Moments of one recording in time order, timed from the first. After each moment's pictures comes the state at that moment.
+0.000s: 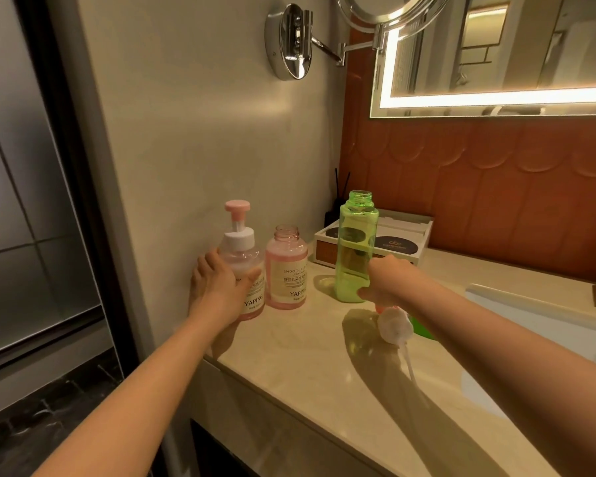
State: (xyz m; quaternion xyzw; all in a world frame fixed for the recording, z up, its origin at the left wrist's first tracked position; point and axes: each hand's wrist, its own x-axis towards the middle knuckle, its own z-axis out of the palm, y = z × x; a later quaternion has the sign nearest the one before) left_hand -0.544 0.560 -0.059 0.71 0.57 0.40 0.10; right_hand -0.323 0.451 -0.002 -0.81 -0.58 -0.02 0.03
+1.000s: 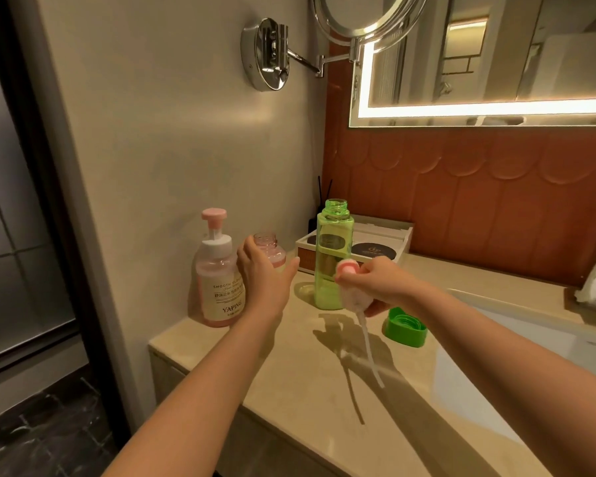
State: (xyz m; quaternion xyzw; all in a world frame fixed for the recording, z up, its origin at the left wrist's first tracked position) left_hand -0.445 0.523 -0.032 0.65 0.49 0.54 0.24; right_hand -0.296 0.432 0.007 -0.75 -0.50 0.27 0.34
